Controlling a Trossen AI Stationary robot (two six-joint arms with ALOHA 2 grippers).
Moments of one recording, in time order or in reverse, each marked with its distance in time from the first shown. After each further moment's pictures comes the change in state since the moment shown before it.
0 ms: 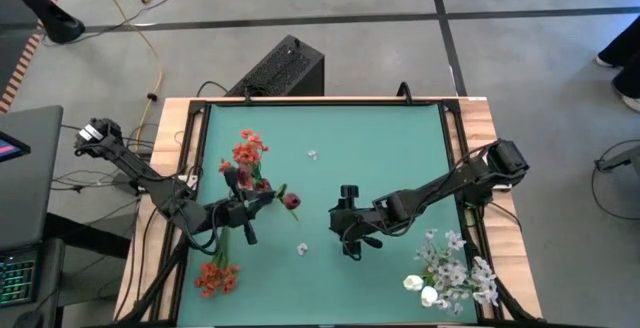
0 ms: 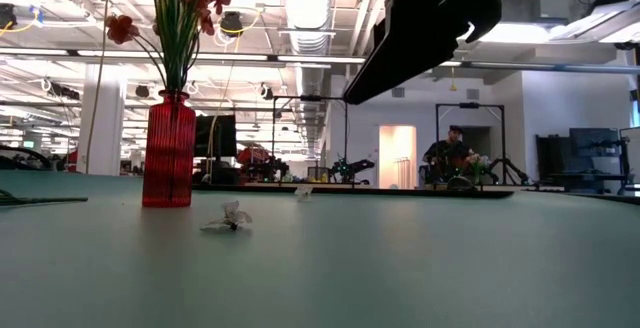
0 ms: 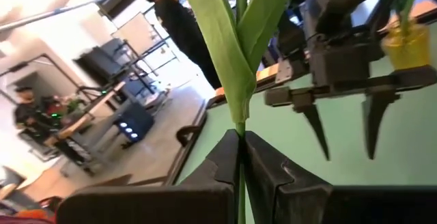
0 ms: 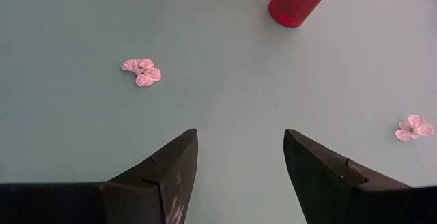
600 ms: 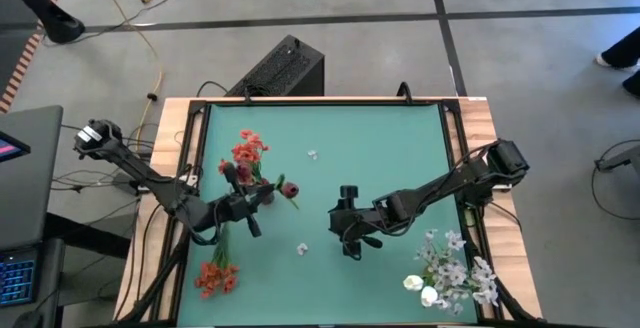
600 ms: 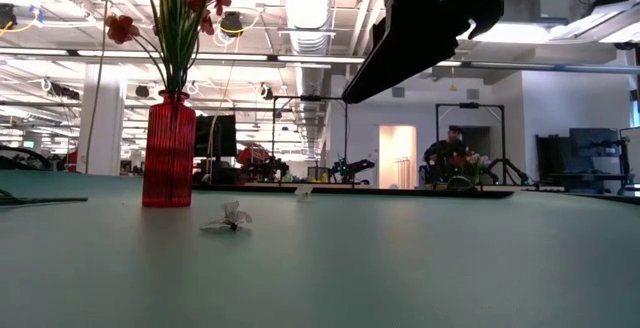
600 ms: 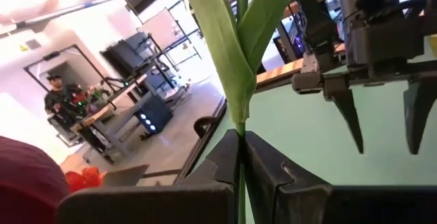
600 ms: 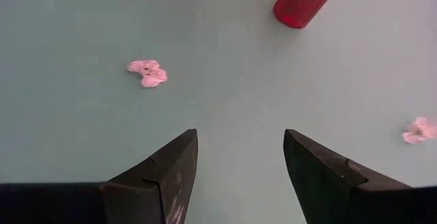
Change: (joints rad) left arm 0.042 0.000 -0.122 0.209 -0.050 0.054; right arm 0.000 0.000 0.000 0.006 -0.009 -0.002
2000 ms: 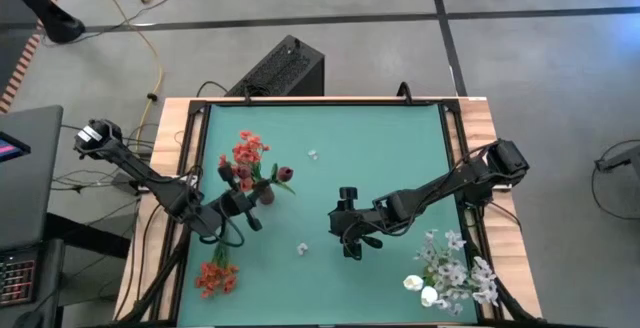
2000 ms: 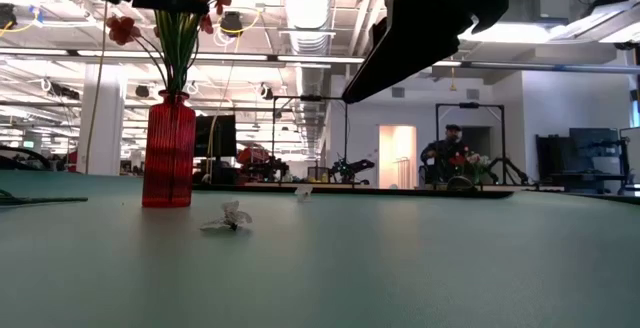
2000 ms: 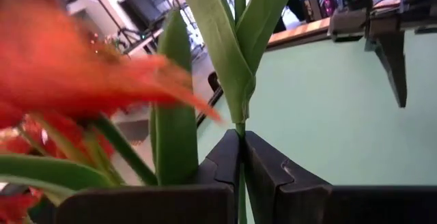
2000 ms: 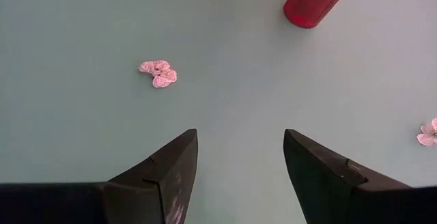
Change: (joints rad) left arm -0.003 0.000 -0.006 -0.301 -0.129 -0.347; right arm 0.000 0.000 0.001 0.002 -0.043 0.010
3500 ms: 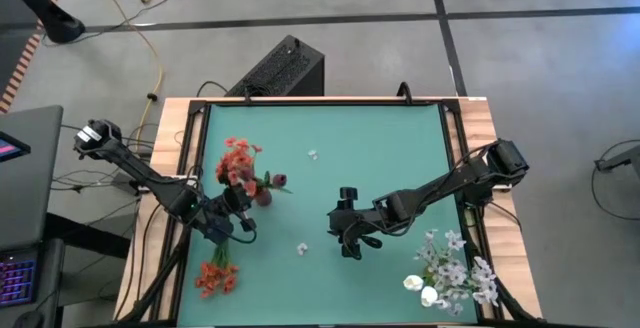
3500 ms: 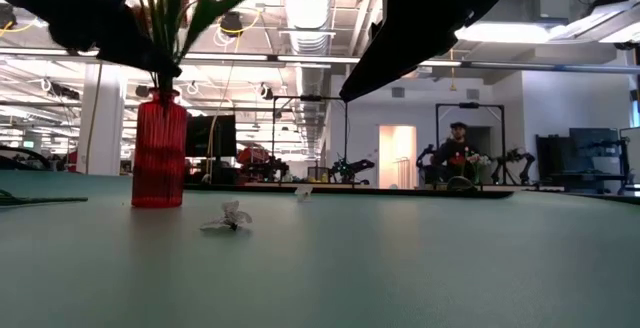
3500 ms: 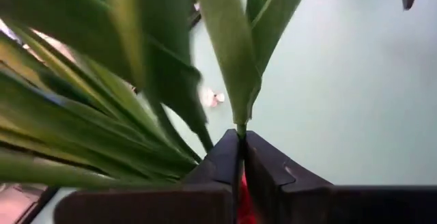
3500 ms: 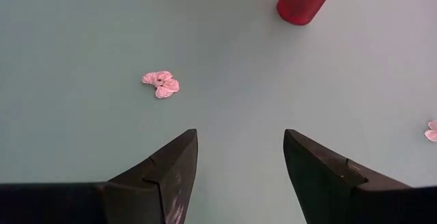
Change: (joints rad) left arm 0.005 -0.001 0.001 -0.535 0.161 -0.574; right arm 0.000 0.000 0.000 0.021 -0.002 0.050
